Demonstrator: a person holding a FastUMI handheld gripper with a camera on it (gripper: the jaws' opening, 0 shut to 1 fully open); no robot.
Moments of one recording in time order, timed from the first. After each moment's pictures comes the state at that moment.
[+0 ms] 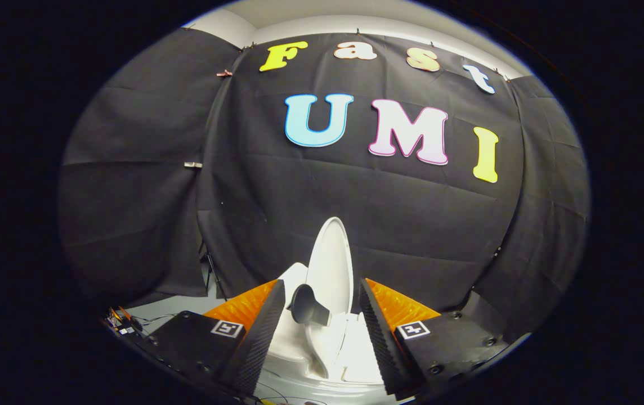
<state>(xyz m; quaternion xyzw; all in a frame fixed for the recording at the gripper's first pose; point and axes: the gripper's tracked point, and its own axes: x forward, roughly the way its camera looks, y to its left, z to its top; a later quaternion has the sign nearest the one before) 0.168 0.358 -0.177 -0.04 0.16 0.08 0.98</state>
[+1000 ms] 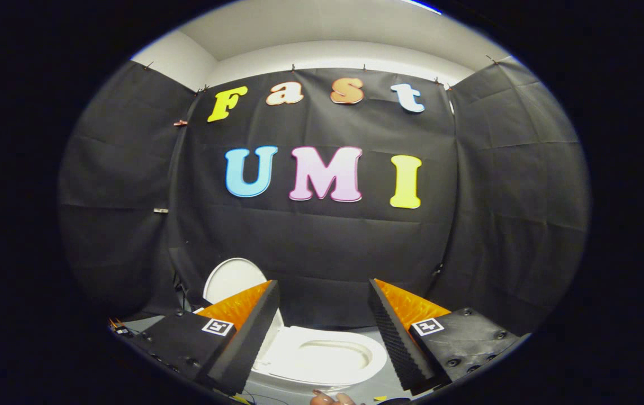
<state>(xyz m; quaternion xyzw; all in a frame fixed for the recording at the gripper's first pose) 0.071 0.074 -0.025 -0.02 0.08 0.00 1.00</state>
